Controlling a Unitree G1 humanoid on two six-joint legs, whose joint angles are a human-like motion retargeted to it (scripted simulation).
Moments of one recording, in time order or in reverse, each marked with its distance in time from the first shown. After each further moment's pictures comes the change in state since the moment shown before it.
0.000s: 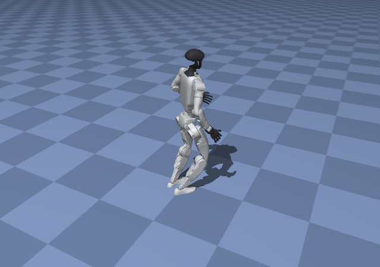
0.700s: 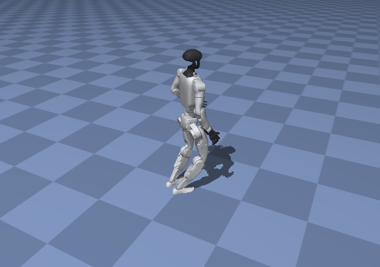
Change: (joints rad) left arm -0.009 -0.127 0.025 0.227 -0.161 0.054 0.010; right arm -0.025 0.105 -0.015 0.210 -0.021 0.043 -0.010; waist 0.082 0.018 0.001; left_leg 0.055 0.081 -0.034 0.071 -0.024 0.013; right_leg 0.158 0.065 -0.078 -0.146 0.020 0.005
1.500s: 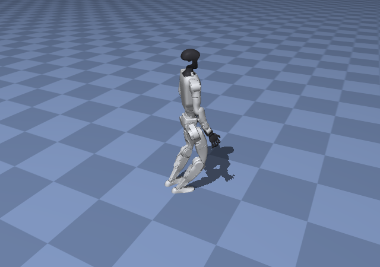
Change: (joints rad) left arm -0.155 -0.085 -0.092 0.733 0.408 0.086 -0.056; right arm -0.175 0.058 -0.017 0.228 -0.109 0.045 0.016; waist -0.073 -0.075 0.016; left_leg 0.084 -0.060 0.052 -0.079 0.063 0.028; right_leg 0.003 -0.036 0.067 0.022 -0.012 0.068
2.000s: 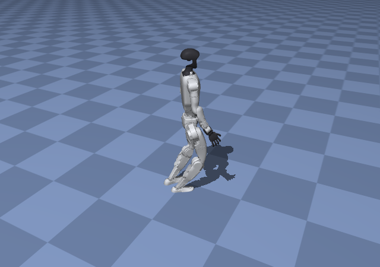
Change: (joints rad) left arm 0.008 0.015 -0.019 0.061 0.043 -0.002 0.003; right arm -0.043 0.040 0.000 -0.012 0.016 -0.010 0.002; waist 0.006 -0.008 0.036; left_leg 0.032 0.027 0.011 0.033 -0.006 0.032; right_leg 0.035 0.048 0.049 -0.034 0.019 0.019
